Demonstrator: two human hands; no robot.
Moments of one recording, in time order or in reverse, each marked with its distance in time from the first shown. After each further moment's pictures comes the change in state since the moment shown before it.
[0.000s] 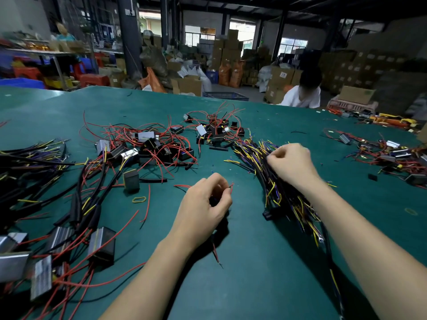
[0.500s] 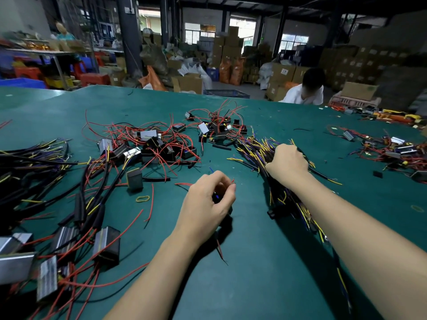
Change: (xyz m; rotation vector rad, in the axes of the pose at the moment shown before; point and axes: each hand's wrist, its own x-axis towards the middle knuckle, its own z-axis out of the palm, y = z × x) left_hand 0.001 -0.005 0.000 0.006 0.064 0.022; right_hand 0.017 -0.006 0.029 -0.400 -0.022 0.081
